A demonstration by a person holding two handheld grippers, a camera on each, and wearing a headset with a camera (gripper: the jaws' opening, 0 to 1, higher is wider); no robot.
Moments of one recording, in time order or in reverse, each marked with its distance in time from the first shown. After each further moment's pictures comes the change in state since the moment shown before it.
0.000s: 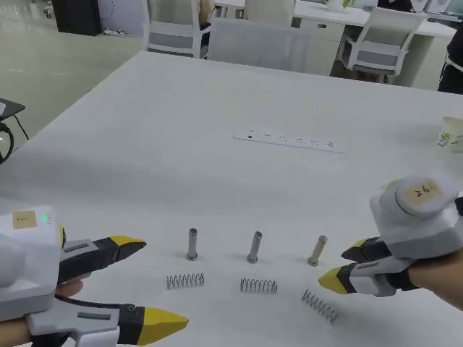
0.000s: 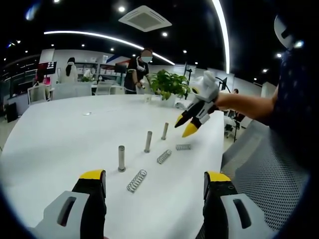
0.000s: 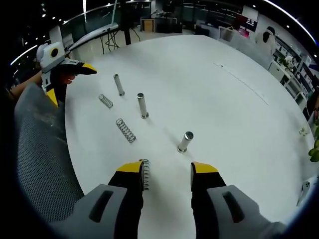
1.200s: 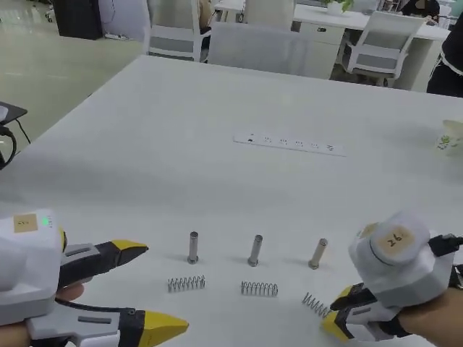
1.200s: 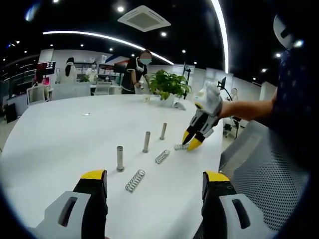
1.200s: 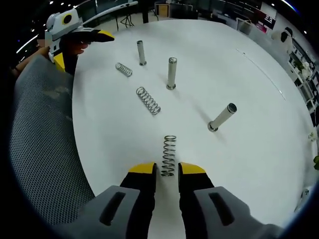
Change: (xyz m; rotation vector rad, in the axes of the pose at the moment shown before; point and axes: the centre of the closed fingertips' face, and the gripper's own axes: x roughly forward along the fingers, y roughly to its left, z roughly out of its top) left arm -0.003 -0.003 0.001 0.004 0.003 -0.010; right arm 0.020 0.036 -0.041 -0.083 0.133 0.072
